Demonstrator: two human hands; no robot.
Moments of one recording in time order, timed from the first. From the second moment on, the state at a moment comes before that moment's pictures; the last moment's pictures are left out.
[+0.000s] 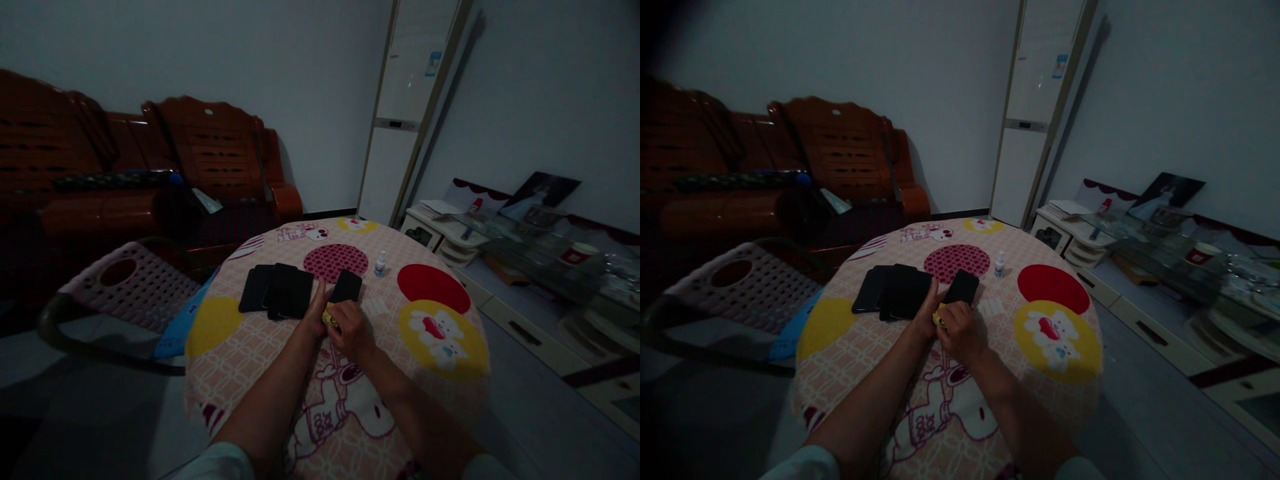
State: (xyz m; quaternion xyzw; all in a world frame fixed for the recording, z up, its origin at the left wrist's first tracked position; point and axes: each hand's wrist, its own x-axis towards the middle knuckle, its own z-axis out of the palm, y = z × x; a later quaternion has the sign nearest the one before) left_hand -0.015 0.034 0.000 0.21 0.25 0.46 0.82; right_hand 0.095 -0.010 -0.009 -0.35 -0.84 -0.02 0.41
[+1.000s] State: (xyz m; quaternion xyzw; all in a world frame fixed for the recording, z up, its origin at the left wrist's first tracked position) left_hand -0.023 0.039 -0.004 0.20 0.26 0.49 0.81; right_hand 0.120 0.005 -0.014 -0.42 -0.80 -0.04 0.43
